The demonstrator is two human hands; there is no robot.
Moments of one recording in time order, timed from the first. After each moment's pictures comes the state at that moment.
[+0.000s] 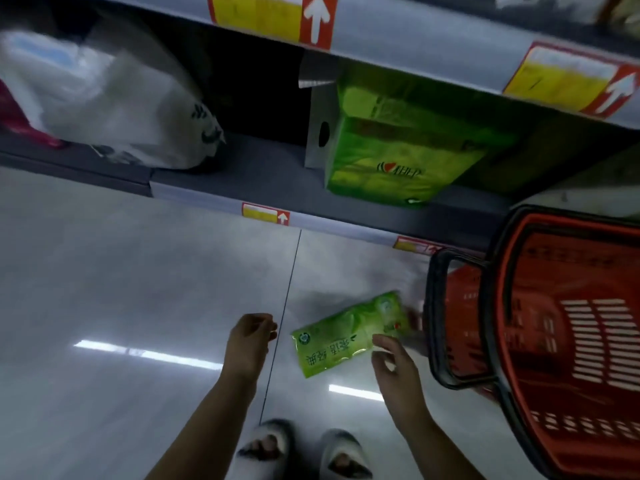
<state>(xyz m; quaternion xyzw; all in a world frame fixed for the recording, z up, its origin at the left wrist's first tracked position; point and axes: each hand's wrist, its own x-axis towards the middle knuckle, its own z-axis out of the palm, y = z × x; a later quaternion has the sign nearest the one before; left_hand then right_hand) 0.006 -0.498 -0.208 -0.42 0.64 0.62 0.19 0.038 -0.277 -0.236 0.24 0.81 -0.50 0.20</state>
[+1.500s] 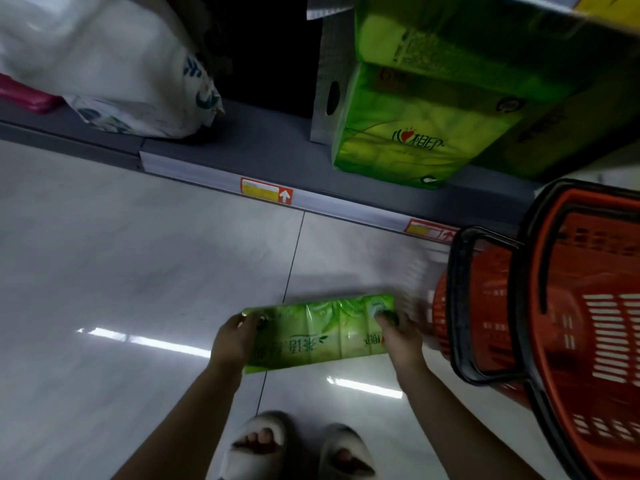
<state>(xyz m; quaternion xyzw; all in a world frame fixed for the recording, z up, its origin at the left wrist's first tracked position) 0.024 -0.513 -0.270 -0.45 0.66 0.56 0.22 -0.003 -0.268 -0.311 0.37 0.78 -0.45 0.23</state>
